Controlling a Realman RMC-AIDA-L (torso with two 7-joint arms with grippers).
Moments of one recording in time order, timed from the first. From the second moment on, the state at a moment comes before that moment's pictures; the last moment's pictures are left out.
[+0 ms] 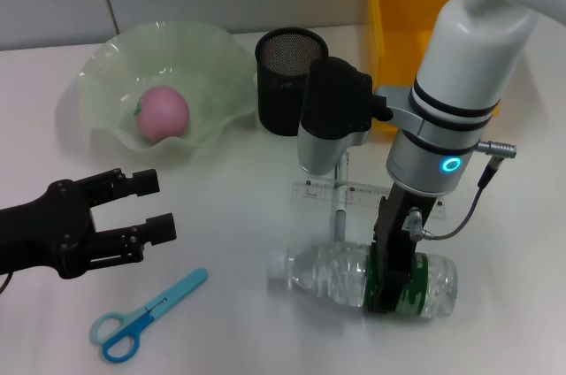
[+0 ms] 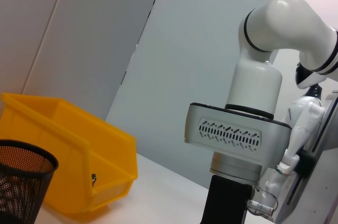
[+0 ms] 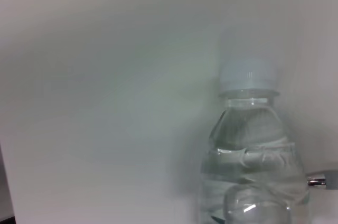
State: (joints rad) left arm -0.38 -2.00 0.85 0.65 1.71 1.82 -1.46; right arm 0.98 2.08 -1.57 -0.83 -2.50 -1.63 2.27
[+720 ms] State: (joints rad) left arm -0.39 -2.00 0.85 0.65 1.71 1.82 -1.46; right arm 0.97 2.09 -1.60 -0.82 -2.50 -1.61 2.26
